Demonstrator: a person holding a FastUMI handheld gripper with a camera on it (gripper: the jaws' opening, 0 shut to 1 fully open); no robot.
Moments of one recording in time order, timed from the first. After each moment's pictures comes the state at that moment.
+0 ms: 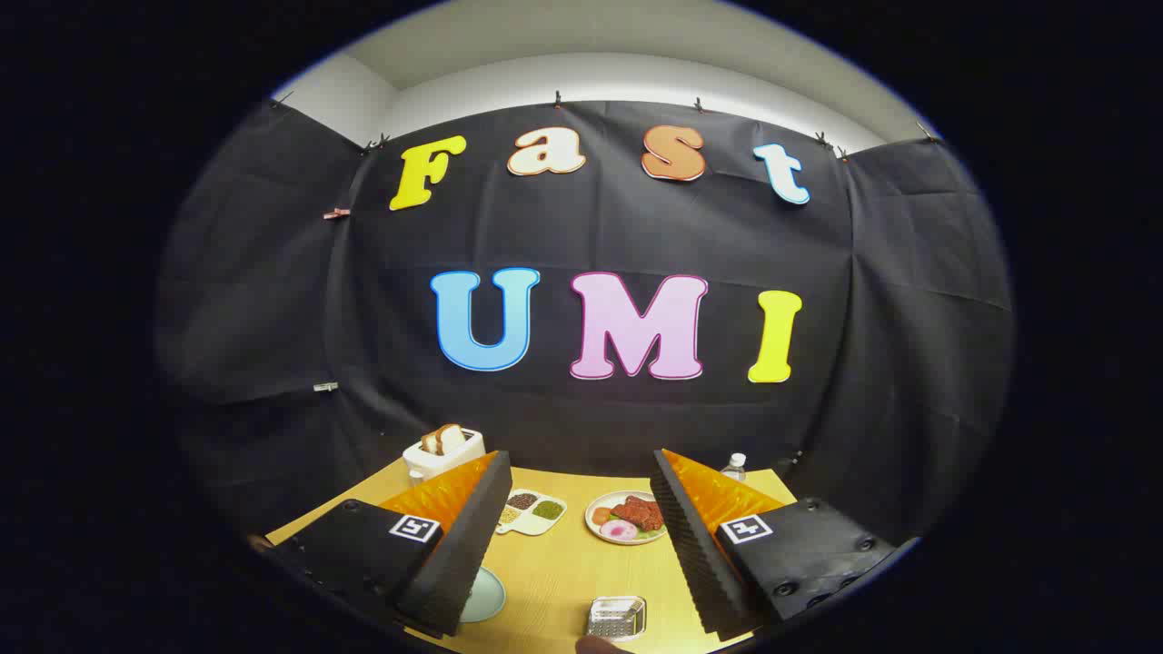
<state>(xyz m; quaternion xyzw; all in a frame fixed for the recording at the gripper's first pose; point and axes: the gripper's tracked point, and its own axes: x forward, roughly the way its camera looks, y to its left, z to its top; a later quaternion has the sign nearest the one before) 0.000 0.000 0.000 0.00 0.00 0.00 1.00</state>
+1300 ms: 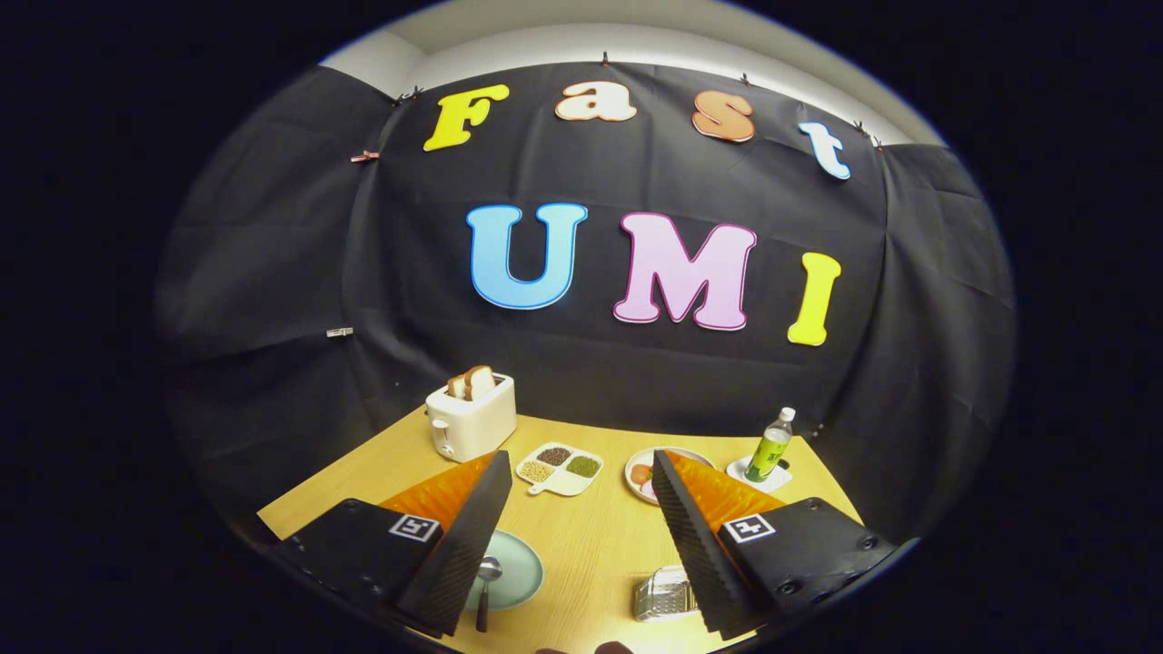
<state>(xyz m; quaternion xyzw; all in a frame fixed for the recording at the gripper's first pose) 0.025 0.083 -0.103 -0.02 0.08 0.01 1.00</state>
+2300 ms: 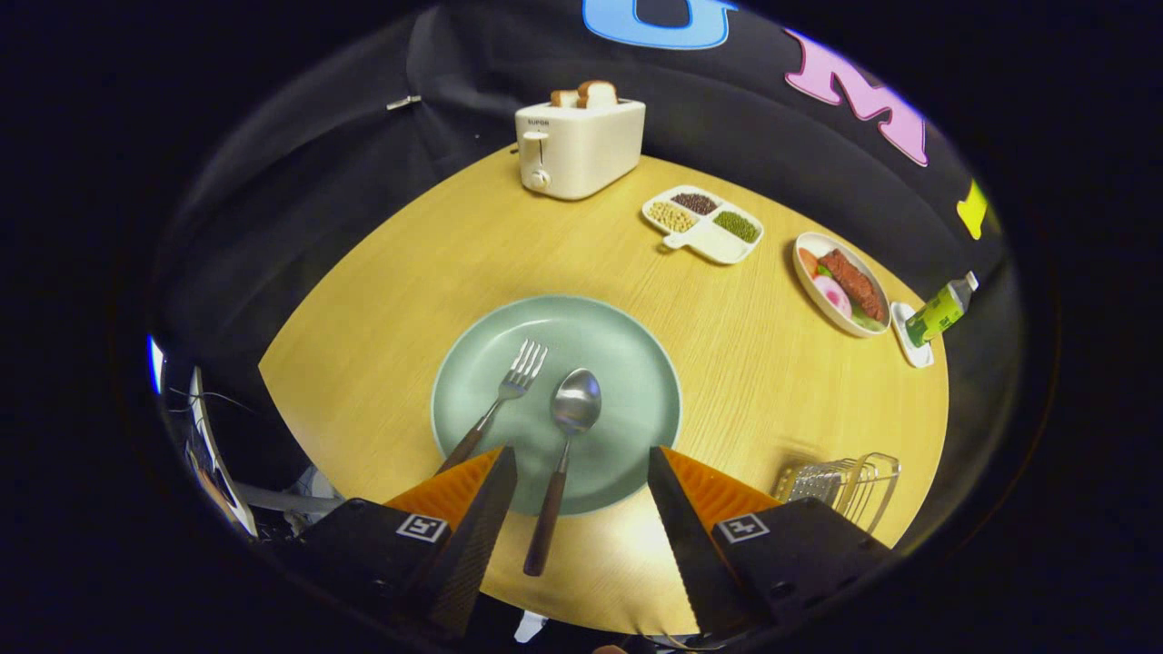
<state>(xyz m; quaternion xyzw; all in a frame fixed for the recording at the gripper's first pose) 0.025 0.179 -0.372 -0.08 0.48 0.14 0.86</state>
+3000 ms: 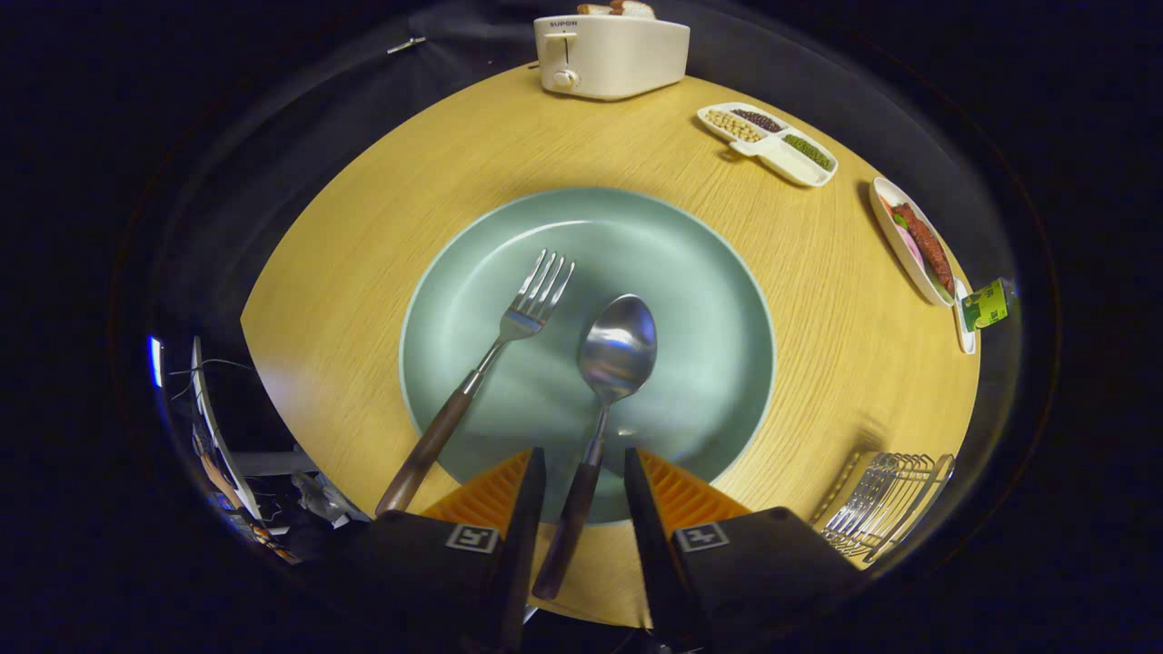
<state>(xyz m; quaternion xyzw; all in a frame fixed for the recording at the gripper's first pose) 0.003 0.193 -0.438 -0.11 0.59 0.17 0.78</state>
